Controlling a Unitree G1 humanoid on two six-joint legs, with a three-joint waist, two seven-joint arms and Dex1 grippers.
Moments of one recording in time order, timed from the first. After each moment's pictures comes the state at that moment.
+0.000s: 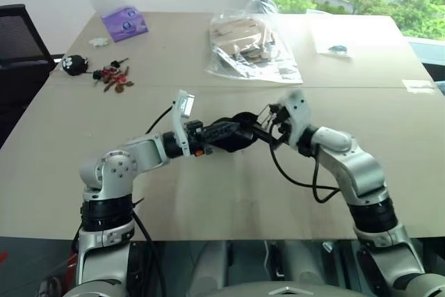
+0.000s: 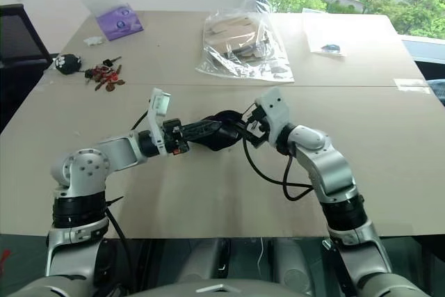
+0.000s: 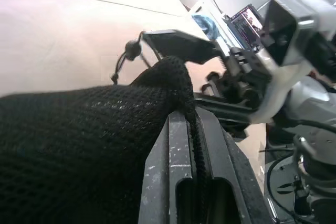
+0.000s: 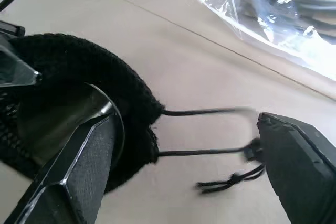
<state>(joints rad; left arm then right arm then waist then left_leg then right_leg) -0.46 0.47 0.21 -0.14 -0.90 1.16 -0.68 -0.44 -0.29 0.18 -0.36 0.22 0.79 0.50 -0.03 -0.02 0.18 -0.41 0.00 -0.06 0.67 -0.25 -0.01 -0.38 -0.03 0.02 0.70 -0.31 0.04</state>
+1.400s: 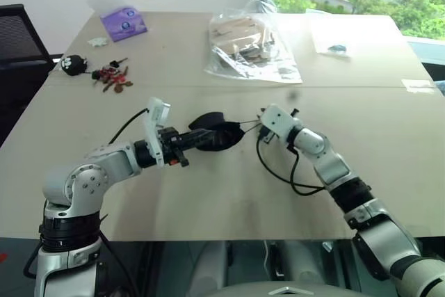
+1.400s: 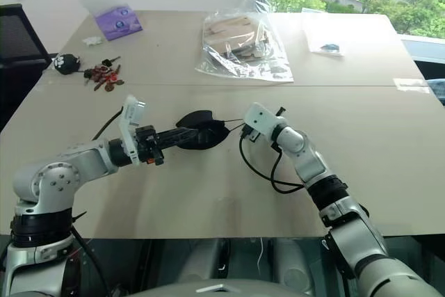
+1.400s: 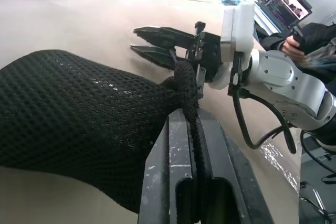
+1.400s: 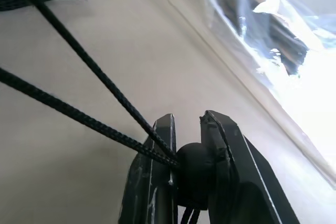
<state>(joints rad) -0.30 0.62 0.25 -0.26 -0.93 1.05 -0.71 -0.60 -0.26 0.32 0.32 -0.21 0.00 0.36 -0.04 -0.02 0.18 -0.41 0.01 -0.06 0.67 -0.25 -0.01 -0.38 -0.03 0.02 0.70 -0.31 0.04</state>
